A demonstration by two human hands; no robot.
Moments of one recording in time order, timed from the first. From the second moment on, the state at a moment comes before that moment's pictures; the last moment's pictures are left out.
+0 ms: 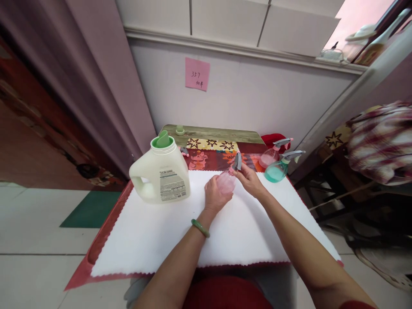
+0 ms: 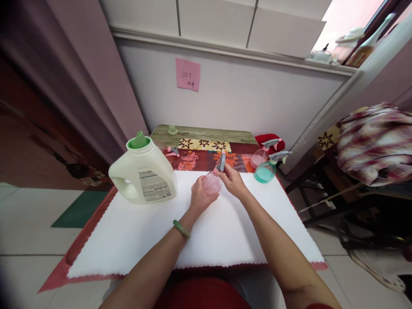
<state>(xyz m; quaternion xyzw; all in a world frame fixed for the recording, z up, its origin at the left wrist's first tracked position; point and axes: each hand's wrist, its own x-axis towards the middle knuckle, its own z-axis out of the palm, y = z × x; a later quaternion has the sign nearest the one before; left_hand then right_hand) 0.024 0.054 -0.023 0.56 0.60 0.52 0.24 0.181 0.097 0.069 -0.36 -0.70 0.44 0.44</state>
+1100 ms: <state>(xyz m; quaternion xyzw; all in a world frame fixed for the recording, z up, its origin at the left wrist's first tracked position) 0.024 0.054 -0.023 0.56 0.61 0.51 0.24 0.171 0.090 0.058 -0.39 -0.67 0.42 0.47</state>
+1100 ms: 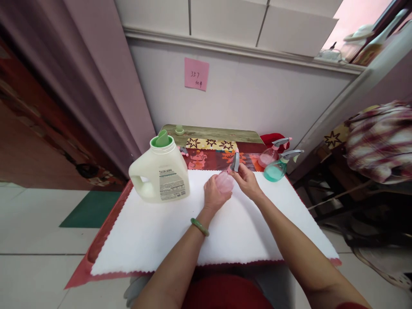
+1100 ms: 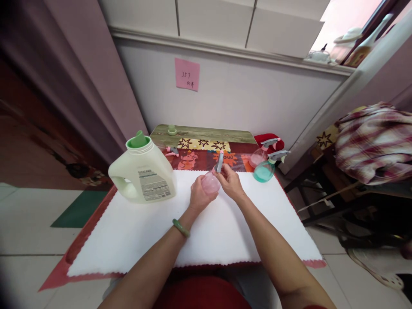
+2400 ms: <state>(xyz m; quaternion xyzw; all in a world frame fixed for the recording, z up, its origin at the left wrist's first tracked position) 0.023 0.051 0.062 0.49 0.53 0.61 0.32 0.134 0.063 -0.021 -0.54 -0.66 0.31 0.42</state>
